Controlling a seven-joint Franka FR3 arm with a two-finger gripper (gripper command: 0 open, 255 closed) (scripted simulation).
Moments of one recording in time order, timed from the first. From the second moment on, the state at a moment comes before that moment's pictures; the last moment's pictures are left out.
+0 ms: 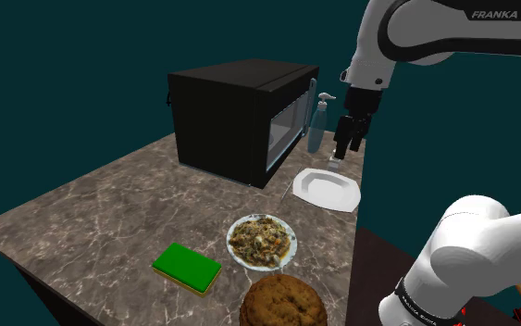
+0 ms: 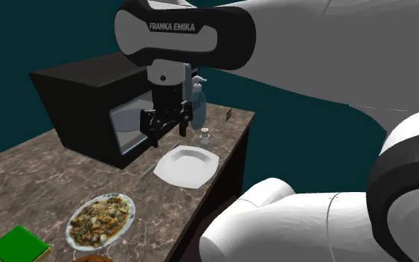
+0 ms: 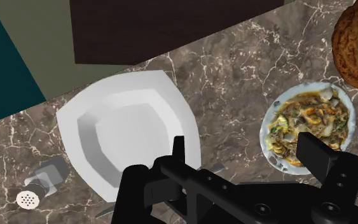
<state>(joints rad) 0.02 -0.83 -0.04 -2.45 0.08 1.57 -0.09</state>
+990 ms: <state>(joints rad) -0.05 -0.54 -0.26 -2.39 -0.09 1.82 -0.36</state>
